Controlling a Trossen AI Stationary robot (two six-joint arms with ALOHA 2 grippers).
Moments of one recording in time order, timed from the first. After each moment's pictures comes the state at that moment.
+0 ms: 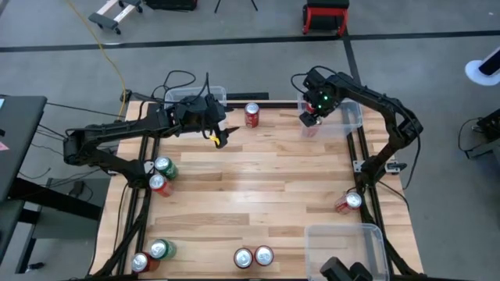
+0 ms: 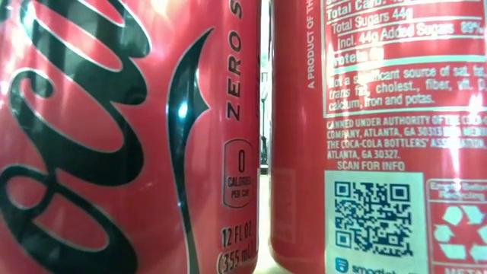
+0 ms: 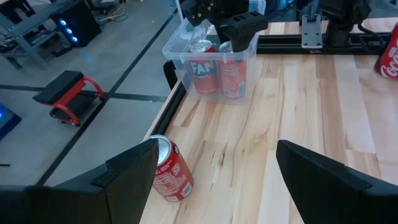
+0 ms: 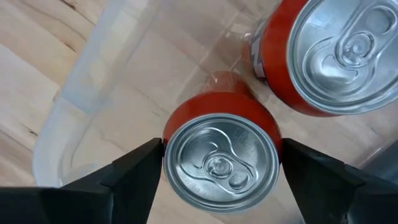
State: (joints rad) left arm 0.34 1.28 1.08 -0.18 -0.10 0.21; right arm -0.85 1.62 1.31 -1.15 -0.05 0.05
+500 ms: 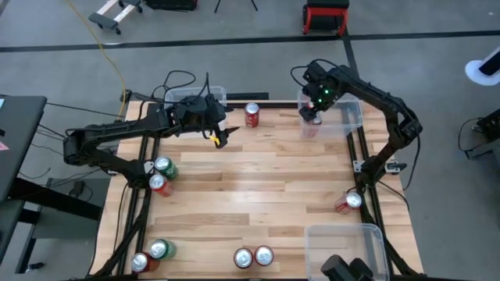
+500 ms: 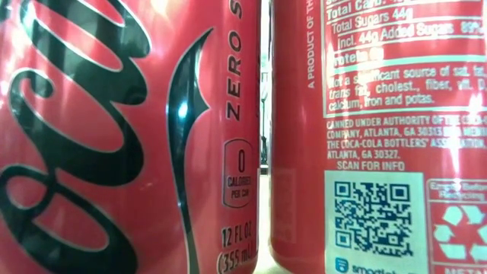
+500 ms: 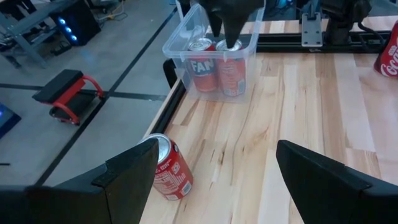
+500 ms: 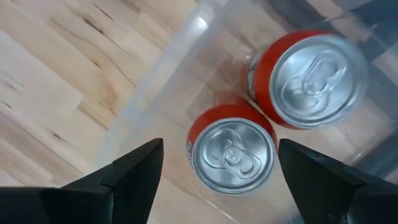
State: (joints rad) left arm 0.34 1.28 1.08 -0.19 -0.10 0.22; right arm -0.84 1.62 1.45 -1.21 -0.05 0.04
